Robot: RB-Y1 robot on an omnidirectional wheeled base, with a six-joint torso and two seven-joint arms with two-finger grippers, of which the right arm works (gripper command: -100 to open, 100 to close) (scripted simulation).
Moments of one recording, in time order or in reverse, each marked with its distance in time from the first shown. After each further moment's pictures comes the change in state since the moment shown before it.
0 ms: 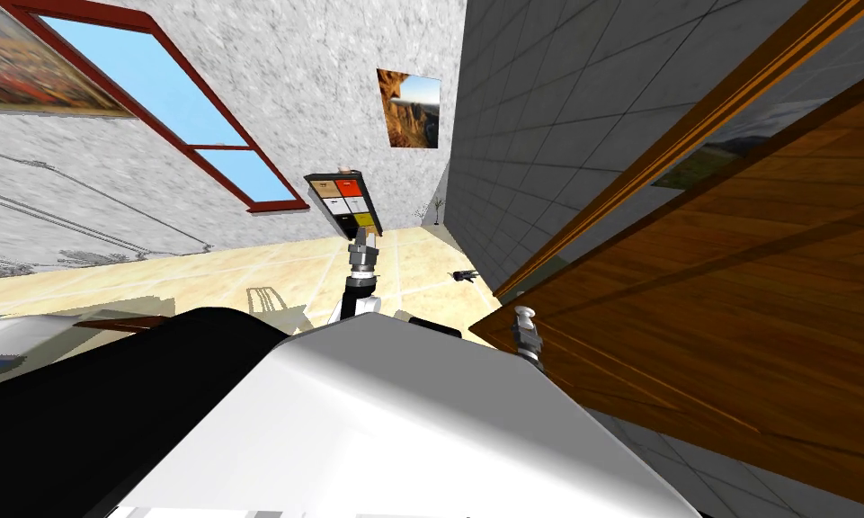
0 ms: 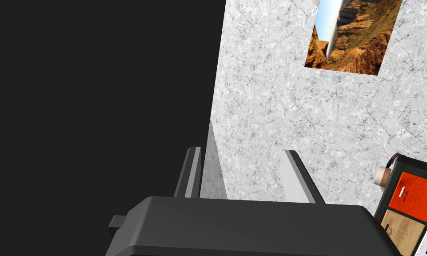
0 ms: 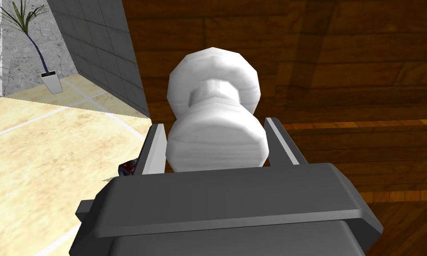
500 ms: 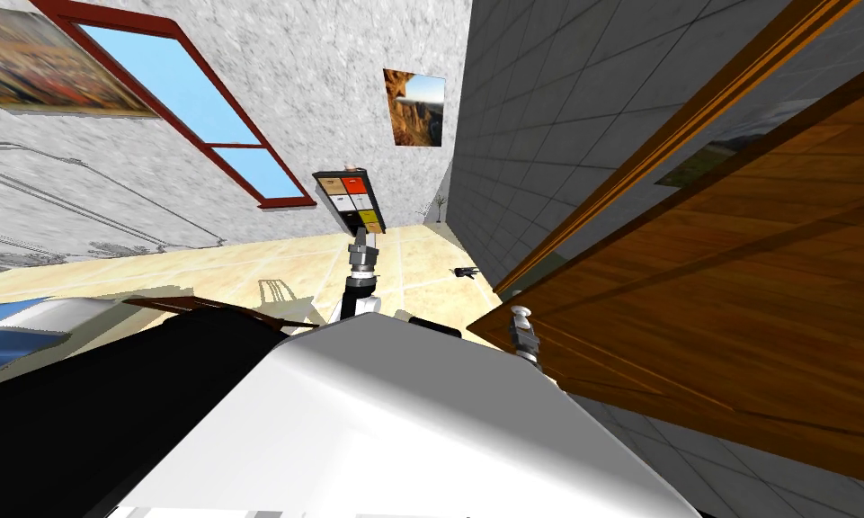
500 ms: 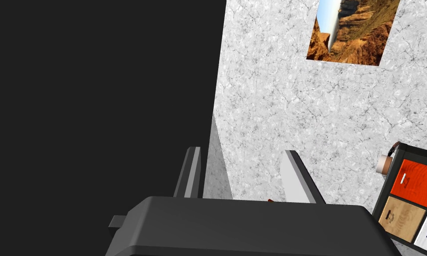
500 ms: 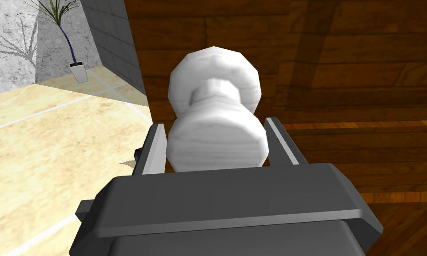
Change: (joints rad) arm 0.017 -0.023 0.048 -0.016 0.030 -0.030 -0.025
